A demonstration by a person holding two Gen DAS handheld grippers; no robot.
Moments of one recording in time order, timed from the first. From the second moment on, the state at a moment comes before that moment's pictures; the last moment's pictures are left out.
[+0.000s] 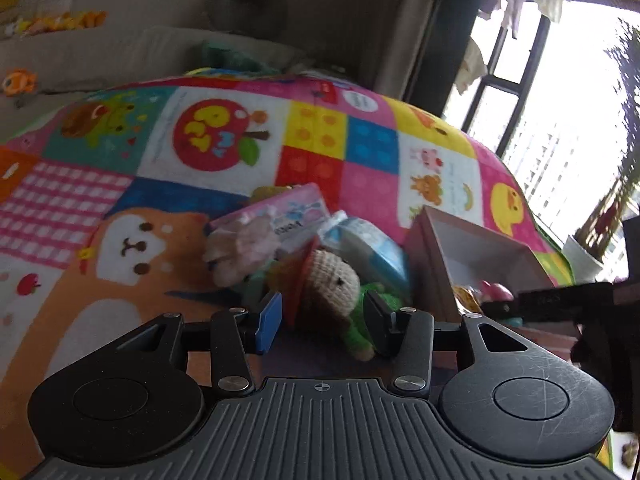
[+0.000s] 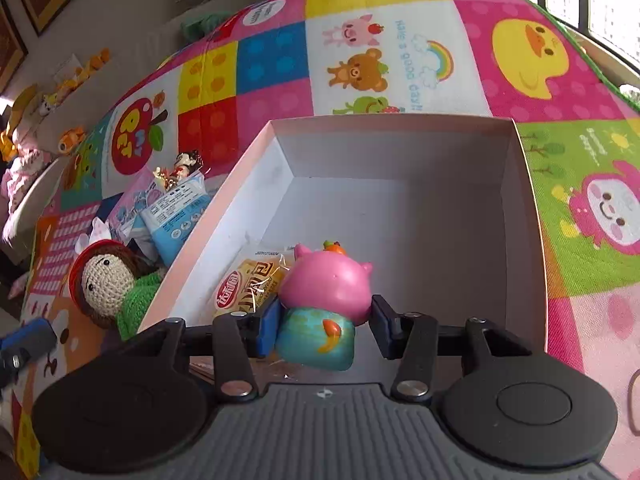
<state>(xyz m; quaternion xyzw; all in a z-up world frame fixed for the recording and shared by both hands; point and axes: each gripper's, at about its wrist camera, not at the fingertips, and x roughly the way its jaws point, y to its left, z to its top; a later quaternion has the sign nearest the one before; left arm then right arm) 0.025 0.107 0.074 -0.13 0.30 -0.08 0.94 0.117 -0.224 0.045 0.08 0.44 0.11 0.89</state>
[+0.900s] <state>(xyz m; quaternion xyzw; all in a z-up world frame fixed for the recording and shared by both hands) 0.061 0.061 0.041 -0.26 0.36 -0.01 0.89 0.031 -0.222 0.088 0.03 0.30 0.12 0.94</state>
